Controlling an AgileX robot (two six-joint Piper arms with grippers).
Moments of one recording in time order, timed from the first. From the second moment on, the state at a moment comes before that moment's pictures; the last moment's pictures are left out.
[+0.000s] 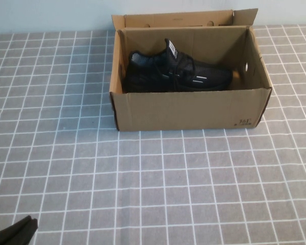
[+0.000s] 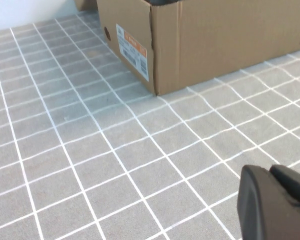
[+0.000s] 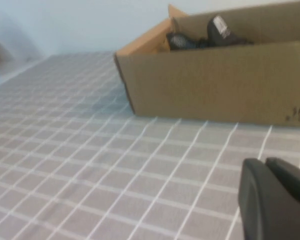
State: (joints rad) right arm 0.56 -0.02 0.02 0.42 0.15 -0.11; left arm -0.44 0.15 -0.06 -0.12 0.27 0.25
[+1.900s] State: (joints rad) right arm 0.03 -0.02 0.03 0.22 0.34 -0.11; left arm -0.44 0.15 -0.06 -0.12 0.27 0.25
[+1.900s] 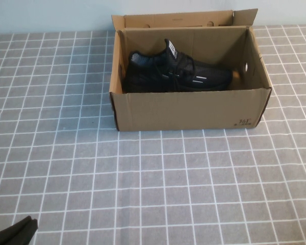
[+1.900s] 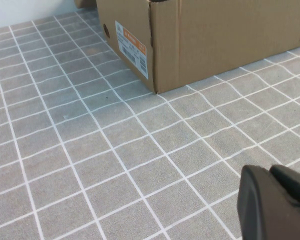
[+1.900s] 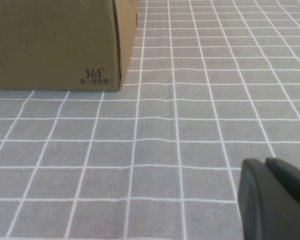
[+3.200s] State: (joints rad) right arm 0.03 -0.02 0.03 0.22 0.34 -0.11; left arm -0.14 -0.01 0.03 -0.10 0.08 0.14
